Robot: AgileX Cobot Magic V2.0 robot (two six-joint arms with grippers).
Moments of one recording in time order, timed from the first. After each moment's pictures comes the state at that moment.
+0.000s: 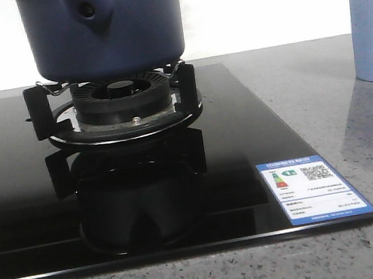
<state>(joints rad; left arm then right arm) 0.08 0.30 -0.32 -1.29 0.14 1.26 -0.17 0.55 -0.15 -0.76 -0.42 0.67</state>
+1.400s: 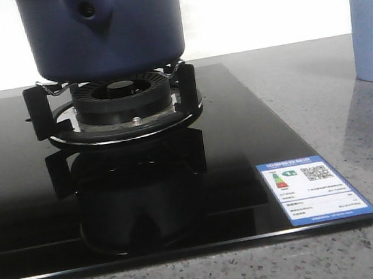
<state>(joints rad) 0.07 0.00 0.00 -0.13 0.05 0.19 -0.17 0.55 -0.15 -0.76 -0.42 0.67</state>
